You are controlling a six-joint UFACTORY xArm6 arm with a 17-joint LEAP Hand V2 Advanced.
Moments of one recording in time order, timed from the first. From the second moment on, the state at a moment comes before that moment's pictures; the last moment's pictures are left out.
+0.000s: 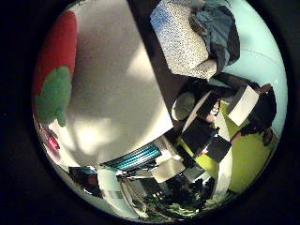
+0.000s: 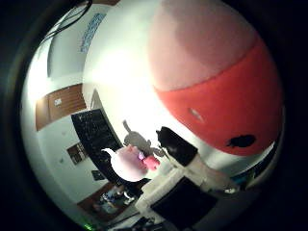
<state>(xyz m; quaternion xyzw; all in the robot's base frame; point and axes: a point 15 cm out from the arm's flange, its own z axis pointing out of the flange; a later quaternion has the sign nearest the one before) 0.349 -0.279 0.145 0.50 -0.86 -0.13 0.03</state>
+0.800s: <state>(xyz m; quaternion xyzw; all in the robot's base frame) 0.330 -0.251 0.269 0.55 -0.83 -0.07 0.06</state>
